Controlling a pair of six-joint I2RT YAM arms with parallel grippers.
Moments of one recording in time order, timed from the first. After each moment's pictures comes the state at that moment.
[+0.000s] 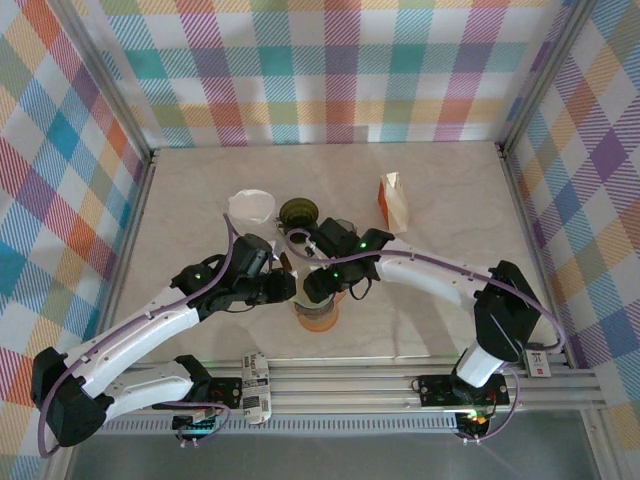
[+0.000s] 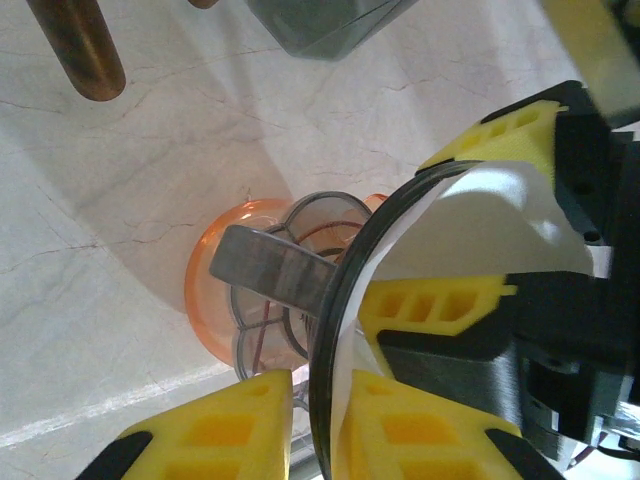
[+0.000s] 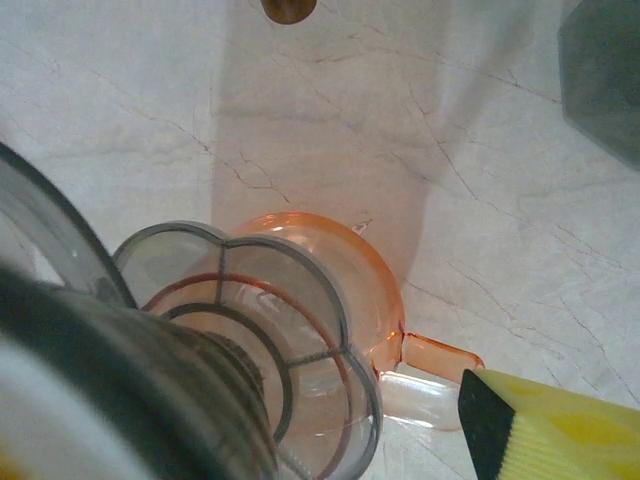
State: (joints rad) left arm -0.75 1.04 0.87 -0.70 0.14 -0.79; right arm 0.94 1.63 1.27 -0.79 -0.08 0.32
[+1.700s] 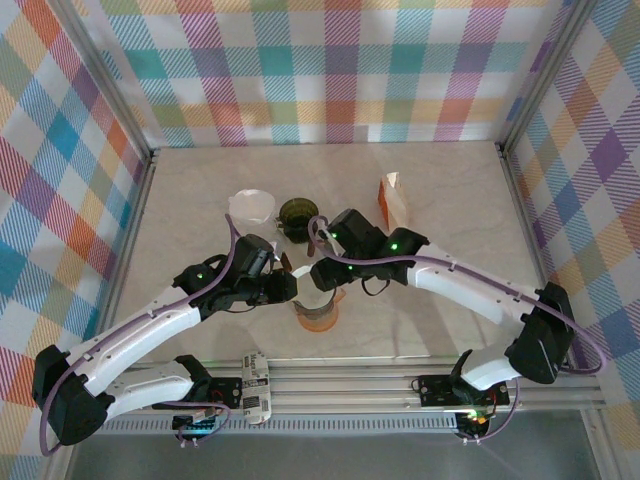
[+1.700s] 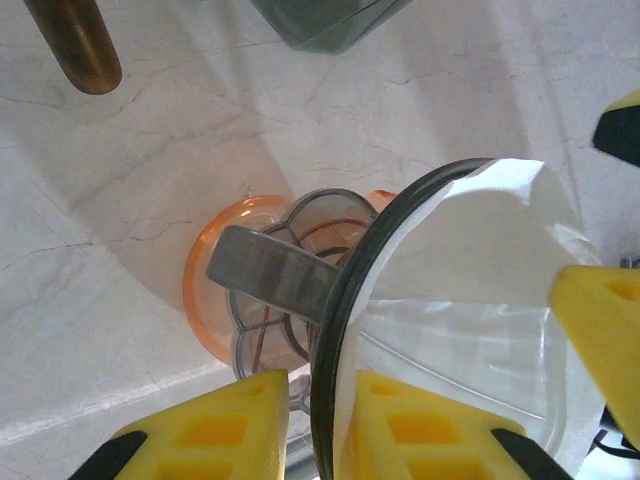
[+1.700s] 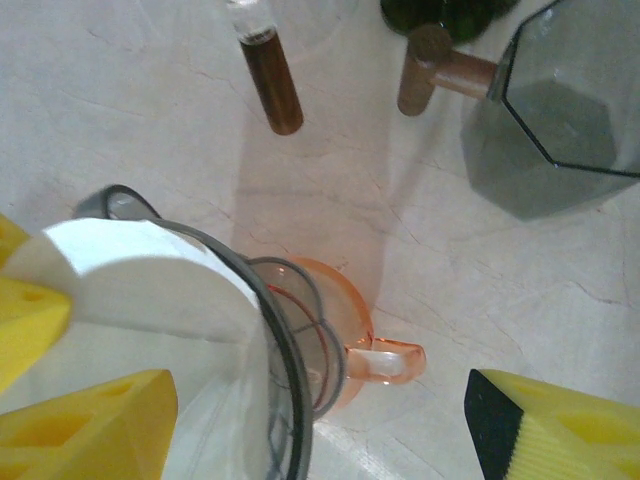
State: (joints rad) left arm -0.75 1.05 0.86 -0.69 0.15 -0.79; right arm 0.93 1.44 1.24 -0.79 0.00 0.35
